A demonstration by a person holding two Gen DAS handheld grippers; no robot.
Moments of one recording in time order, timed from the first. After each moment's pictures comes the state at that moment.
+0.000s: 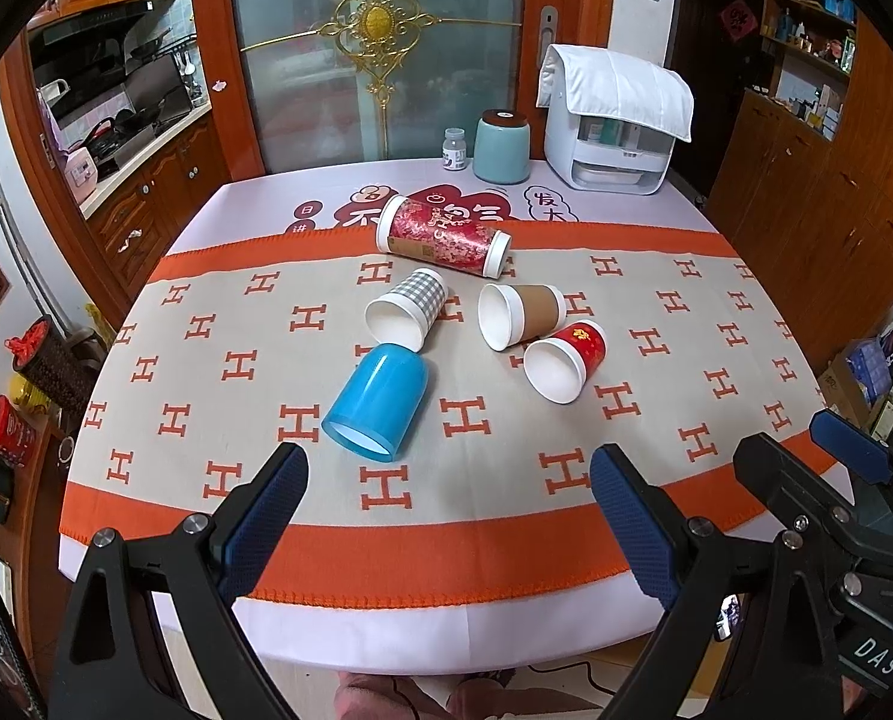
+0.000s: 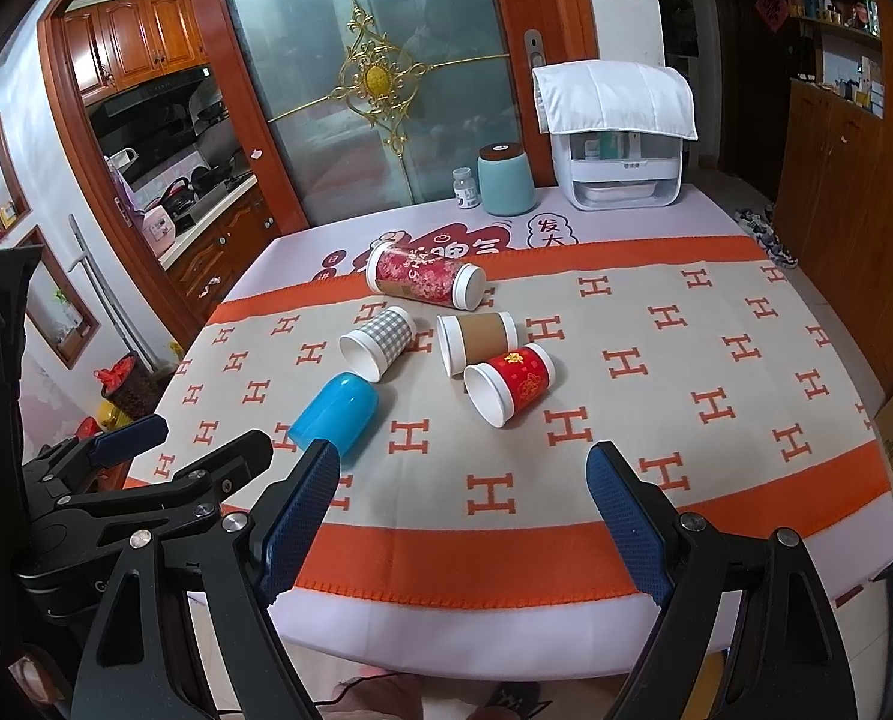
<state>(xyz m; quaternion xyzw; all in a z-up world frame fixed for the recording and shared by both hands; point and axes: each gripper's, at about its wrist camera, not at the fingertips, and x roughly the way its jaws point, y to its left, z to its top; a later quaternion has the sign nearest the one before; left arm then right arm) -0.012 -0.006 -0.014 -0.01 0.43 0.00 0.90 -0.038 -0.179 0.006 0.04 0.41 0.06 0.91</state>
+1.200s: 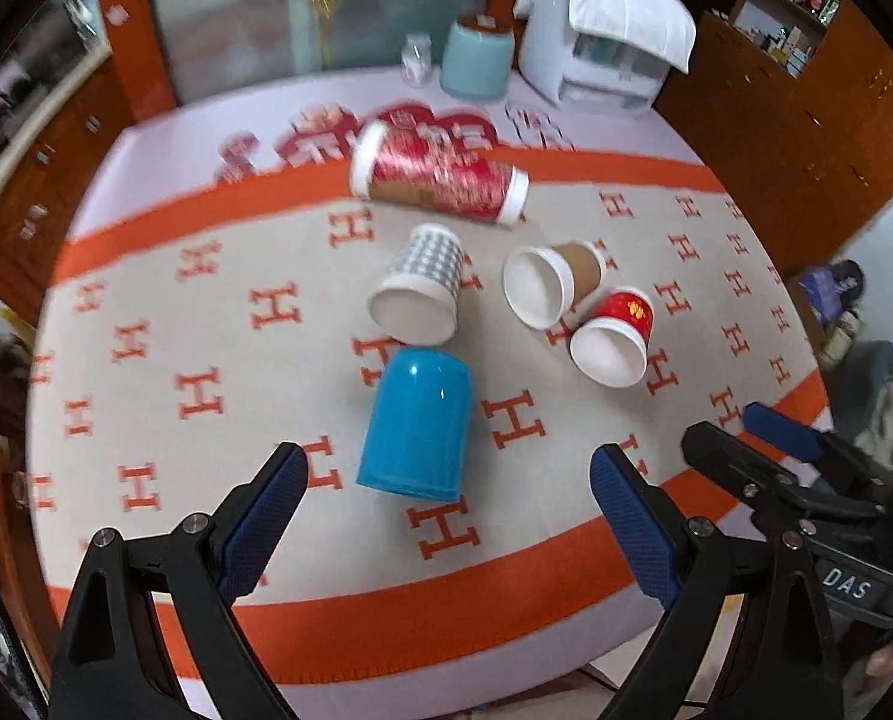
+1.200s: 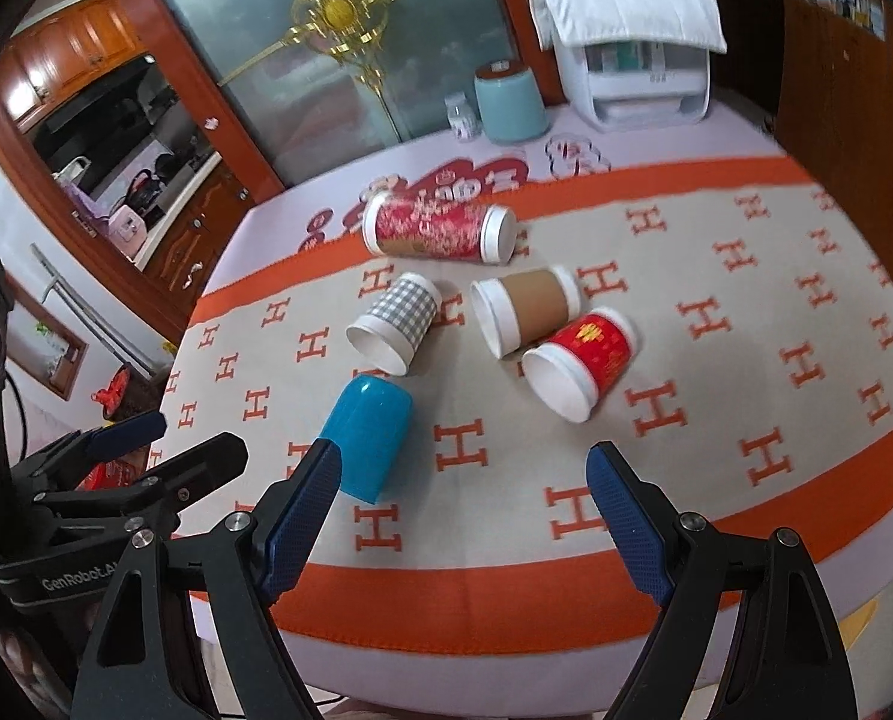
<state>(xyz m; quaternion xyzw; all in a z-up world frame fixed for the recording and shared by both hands) 0.137 0.088 -0.063 -0.02 0.57 -0.12 0.81 0.116 -0.113 -0.068 0.12 0.52 0.04 0.85</state>
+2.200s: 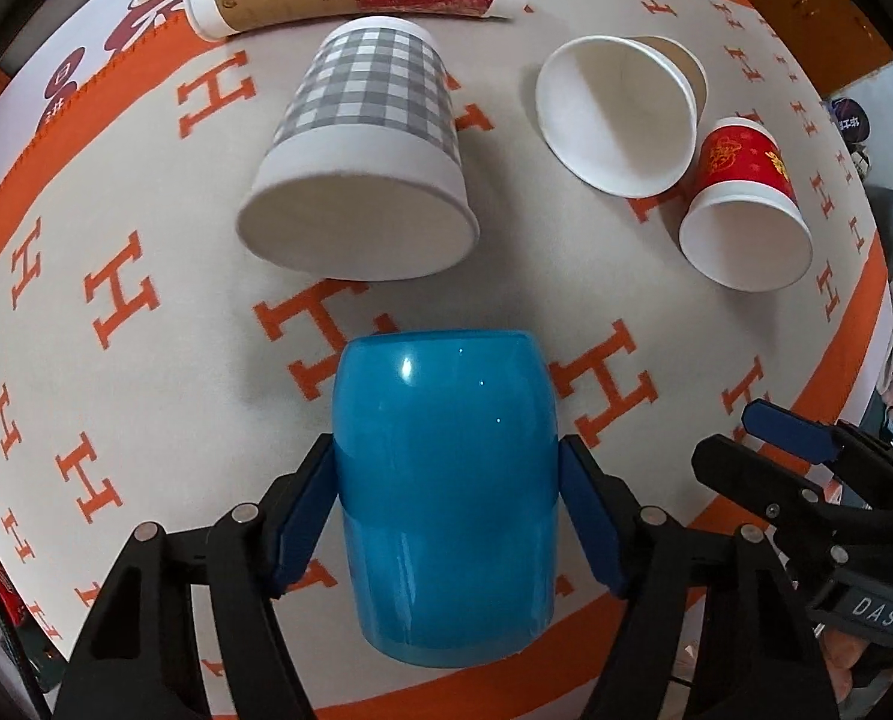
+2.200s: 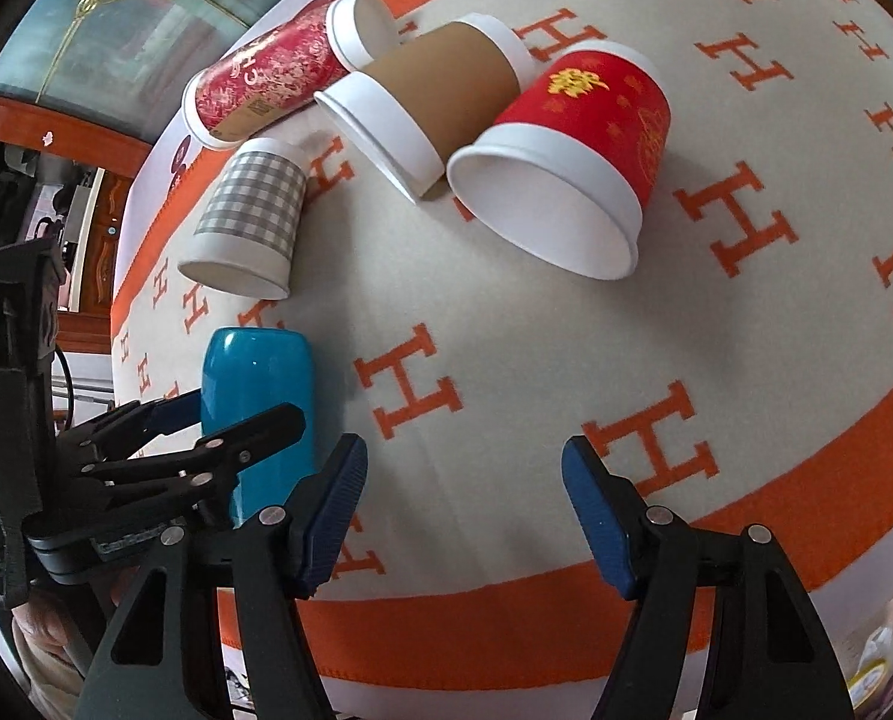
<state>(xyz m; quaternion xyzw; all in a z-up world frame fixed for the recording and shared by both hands) 0.228 0.032 -0.216 0.09 0.70 -0.19 0.68 0.176 -0.131 -0.264 0.25 0.65 -0.03 0.72</state>
